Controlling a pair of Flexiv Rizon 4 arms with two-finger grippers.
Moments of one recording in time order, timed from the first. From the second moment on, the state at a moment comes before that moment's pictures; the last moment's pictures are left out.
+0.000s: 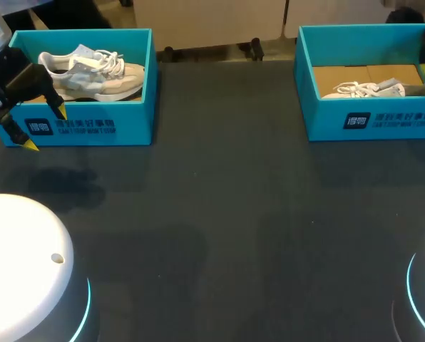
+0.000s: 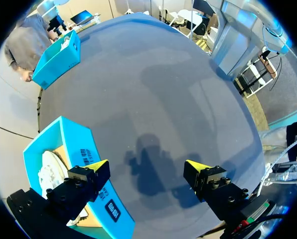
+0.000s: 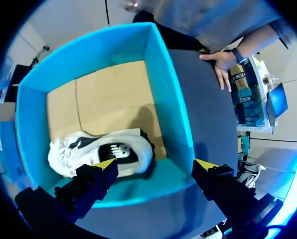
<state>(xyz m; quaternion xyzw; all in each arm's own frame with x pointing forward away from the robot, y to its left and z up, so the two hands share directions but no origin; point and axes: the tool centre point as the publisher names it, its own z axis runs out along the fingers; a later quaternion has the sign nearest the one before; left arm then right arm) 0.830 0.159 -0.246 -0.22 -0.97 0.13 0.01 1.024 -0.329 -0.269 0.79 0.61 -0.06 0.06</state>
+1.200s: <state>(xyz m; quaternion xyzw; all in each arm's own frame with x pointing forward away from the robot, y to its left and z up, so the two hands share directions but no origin) 0.862 0.197 -0.243 -0.32 -0.94 0.08 -0.01 0.928 -0.245 -0.199 0.80 0.60 -0.02 0.04</state>
